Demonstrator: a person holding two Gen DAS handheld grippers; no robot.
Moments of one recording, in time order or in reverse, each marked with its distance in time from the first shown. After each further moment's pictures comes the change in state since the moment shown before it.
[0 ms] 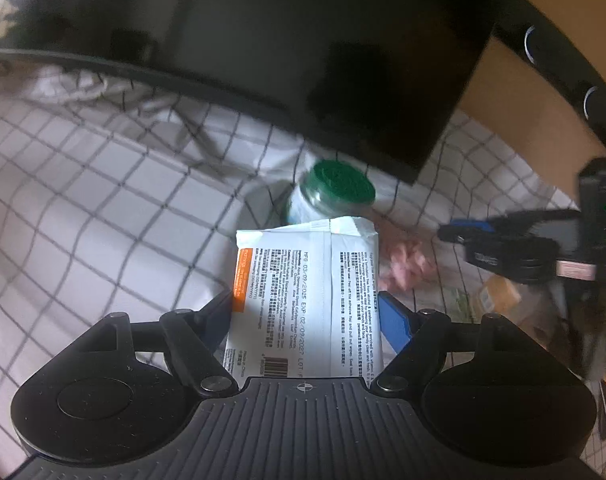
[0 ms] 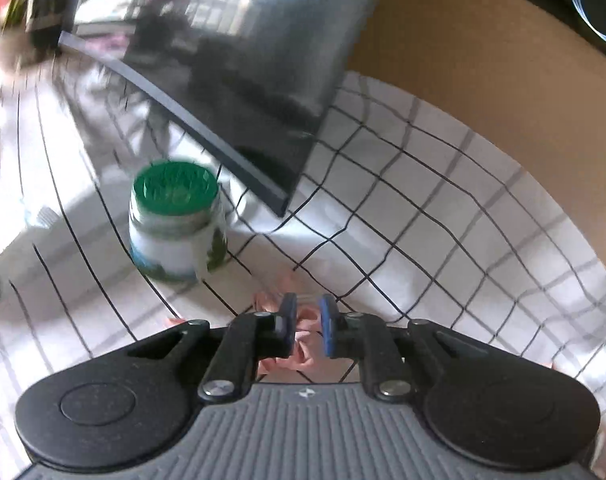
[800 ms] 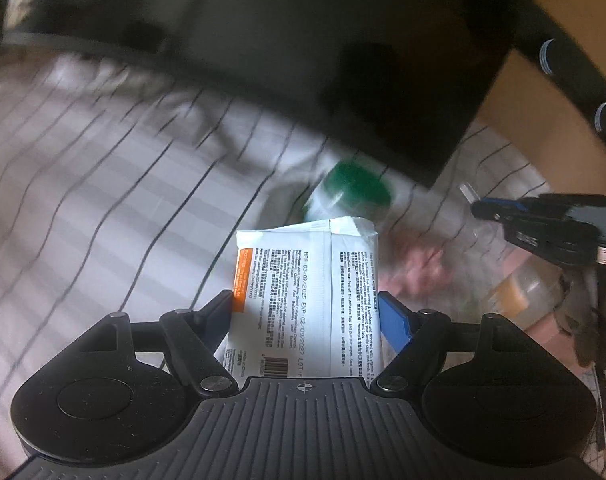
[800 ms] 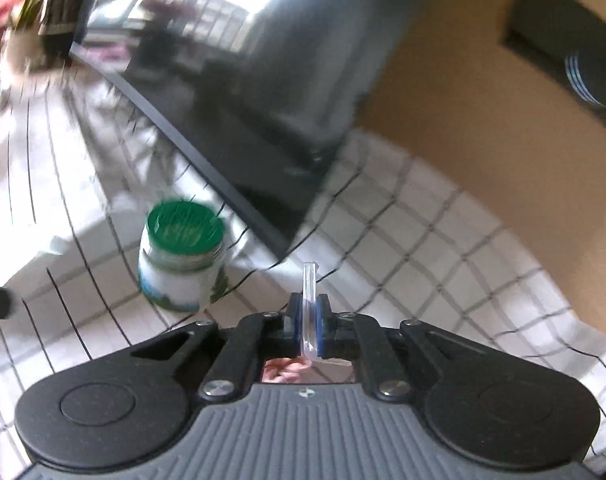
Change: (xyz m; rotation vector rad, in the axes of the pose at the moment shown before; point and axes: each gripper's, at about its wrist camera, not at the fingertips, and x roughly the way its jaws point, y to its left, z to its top) left arm -0.009 0.008 0.014 -0.021 -0.024 0.010; right arm -0.041 -0.019 0.026 0.008 -0.069 -0.005
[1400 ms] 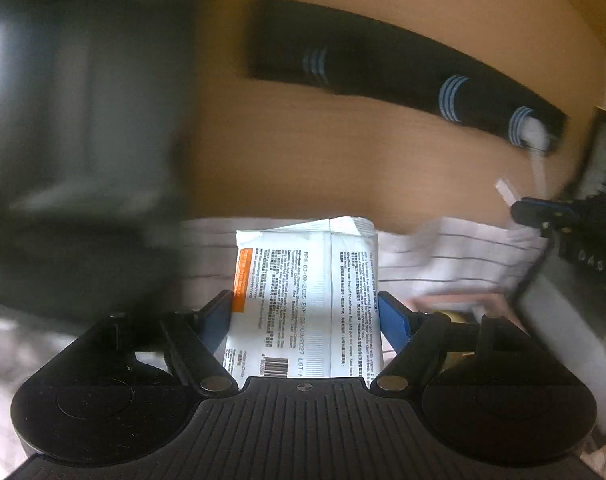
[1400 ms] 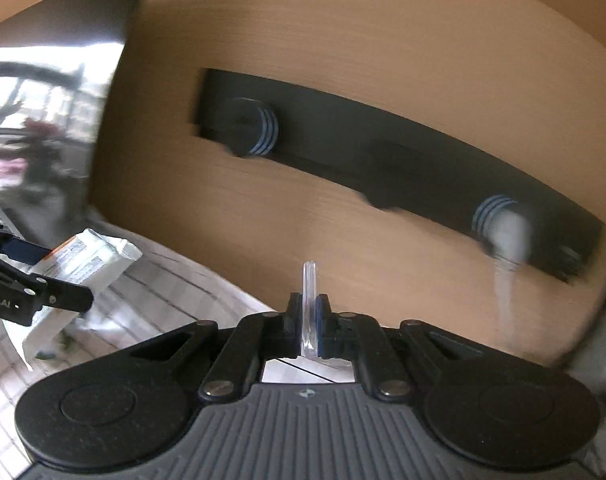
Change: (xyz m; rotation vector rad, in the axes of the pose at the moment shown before) left arm 0.047 -0.223 0.086 0.391 -0.088 -0.206; right arm -0.140 -0.162 -0.048 0.251 -0.200 -0.320
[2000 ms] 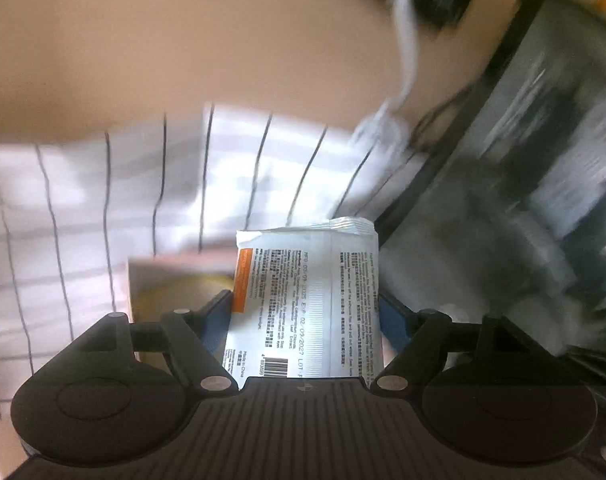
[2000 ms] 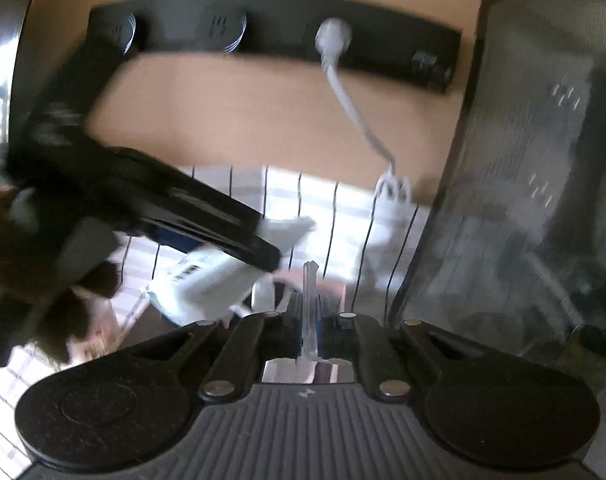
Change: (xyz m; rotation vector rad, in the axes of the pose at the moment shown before) left arm 0.173 -0.168 -0.020 0.026 0.305 -0.327; right arm -0.035 -0.073 -0.133 0.180 0.171 -0.110
